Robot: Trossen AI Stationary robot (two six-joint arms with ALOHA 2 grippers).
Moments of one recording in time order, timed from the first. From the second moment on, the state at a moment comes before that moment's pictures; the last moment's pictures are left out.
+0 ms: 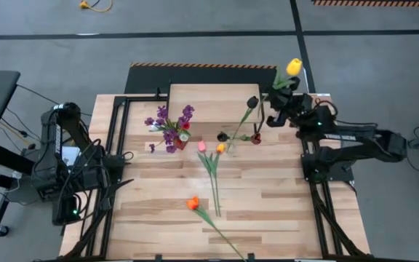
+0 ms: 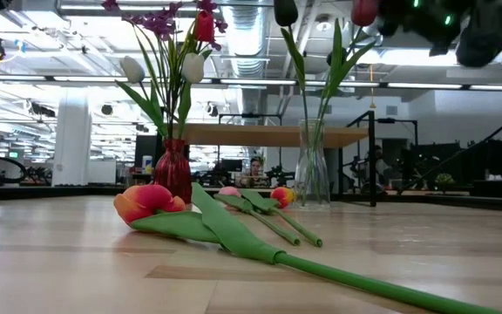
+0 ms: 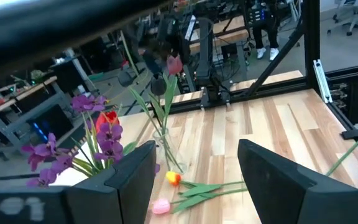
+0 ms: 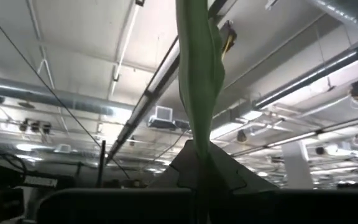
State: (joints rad) left arm -1.30 1.13 1.21 -1.56 -1.42 -1.19; right arm -0.49 1.11 0.45 1.43 -0.12 0.00
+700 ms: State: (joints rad) left arm -1.30 1.12 1.21 -1.57 -1.45 -1.14; right arm -0.47 1.44 0.57 1.57 -0.24 0.16
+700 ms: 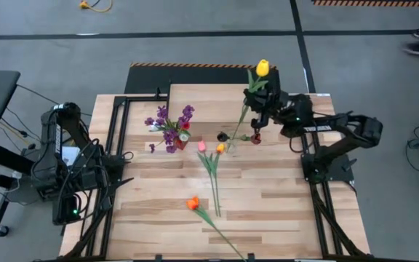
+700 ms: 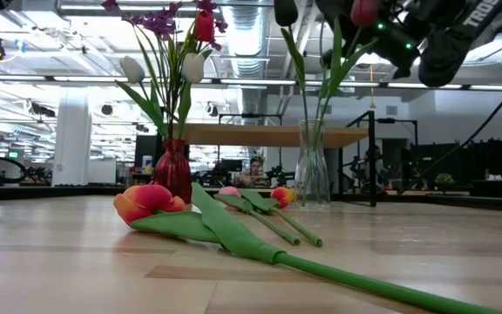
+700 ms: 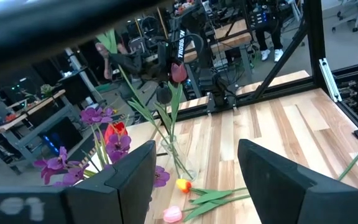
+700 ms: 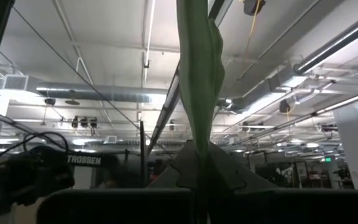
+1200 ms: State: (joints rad) left arm -1.30 1.12 1.21 -1.57 -1.45 -1.13; right arm -0.38 1.48 0.57 1.57 -0.23 0.13
